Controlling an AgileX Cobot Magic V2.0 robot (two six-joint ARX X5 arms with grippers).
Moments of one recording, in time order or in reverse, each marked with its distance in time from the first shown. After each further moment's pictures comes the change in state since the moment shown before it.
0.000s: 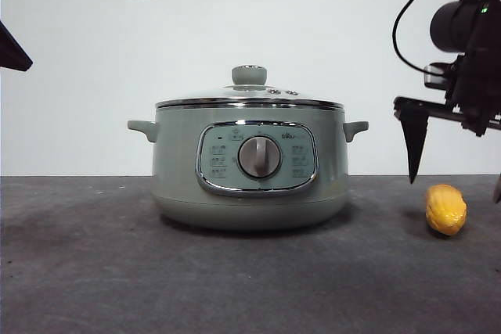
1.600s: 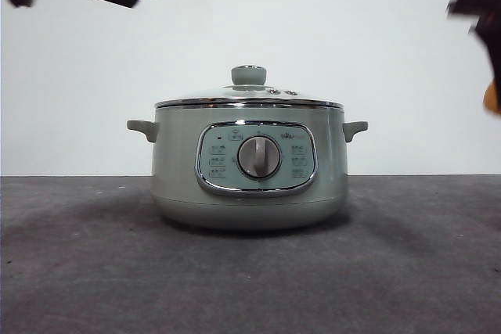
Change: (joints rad) left arm -0.251 0.420 0.557 -0.267 0.018 0.162; right arm 0.000 -0.373 0.008 -0.381 0.075 -0.223
